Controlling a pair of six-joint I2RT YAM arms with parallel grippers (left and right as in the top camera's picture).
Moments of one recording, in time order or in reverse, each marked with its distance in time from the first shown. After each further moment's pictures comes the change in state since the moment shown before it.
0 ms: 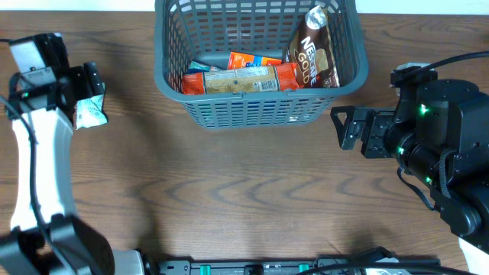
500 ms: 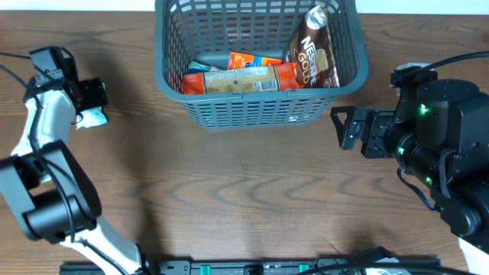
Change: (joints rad) left arm 0.063 0.340 0.000 0.122 0.016 -0.010; right arm 0.000 0.000 0.000 0.000 0.000 0.000
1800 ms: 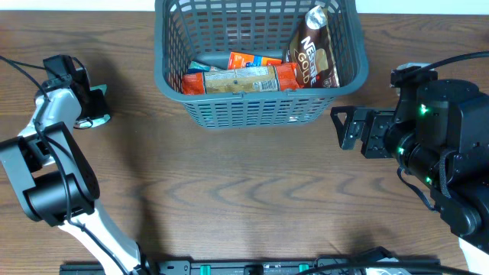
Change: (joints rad) left arm 0.000 0.101 0.013 -0.033 0.053 -0.003; right arm 0.000 0.000 0.000 0.000 0.000 0.000
